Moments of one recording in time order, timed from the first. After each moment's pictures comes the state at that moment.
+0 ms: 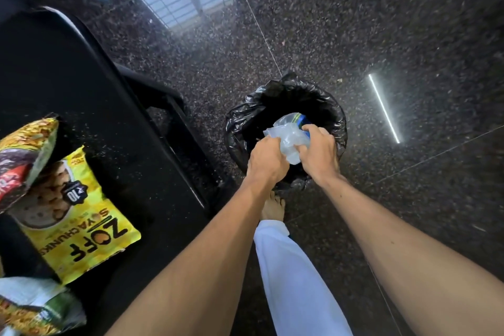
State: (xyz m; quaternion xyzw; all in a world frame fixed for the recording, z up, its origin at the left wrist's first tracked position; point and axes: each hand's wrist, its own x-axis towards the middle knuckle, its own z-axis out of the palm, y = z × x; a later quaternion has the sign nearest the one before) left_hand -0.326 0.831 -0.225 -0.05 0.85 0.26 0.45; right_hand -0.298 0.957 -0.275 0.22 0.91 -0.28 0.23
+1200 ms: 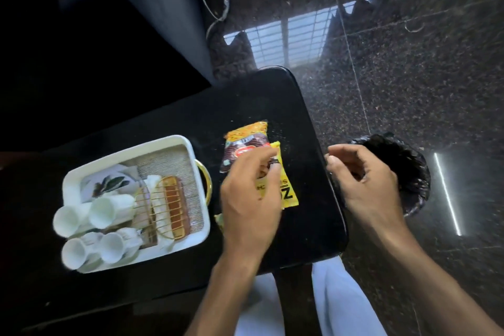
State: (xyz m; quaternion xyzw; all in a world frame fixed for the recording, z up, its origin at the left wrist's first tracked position) left_hand -0.264 0.604 0.059 -0.19 0.88 0.43 -0.02; right_hand -0.303 0.775 0.003 0.13 0.81 -0.56 0.12
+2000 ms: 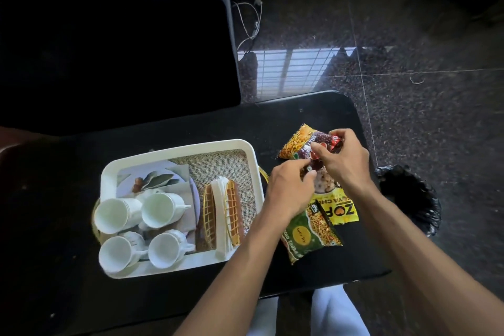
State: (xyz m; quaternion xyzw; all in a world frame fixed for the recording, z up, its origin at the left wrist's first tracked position) left_hand -0.284 0.479 0.016 -0.18 0.84 0.47 0.21; right_hand -0.349 0.600 -0.001 0.14 0.90 -0.38 0.15
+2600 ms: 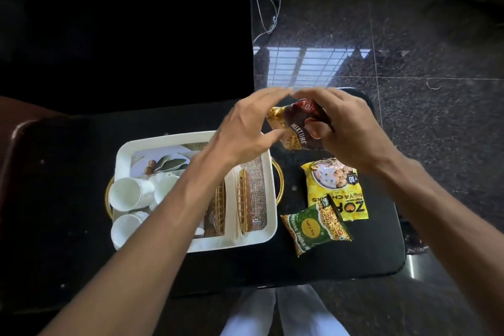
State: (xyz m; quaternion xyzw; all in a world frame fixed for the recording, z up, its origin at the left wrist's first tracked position) left_hand -0.312 0.364 0.061 0.04 0.94 0.33 0.04; right_hand -0.364 0.561 0.084 -0.31 0.91 -0.27 0.09
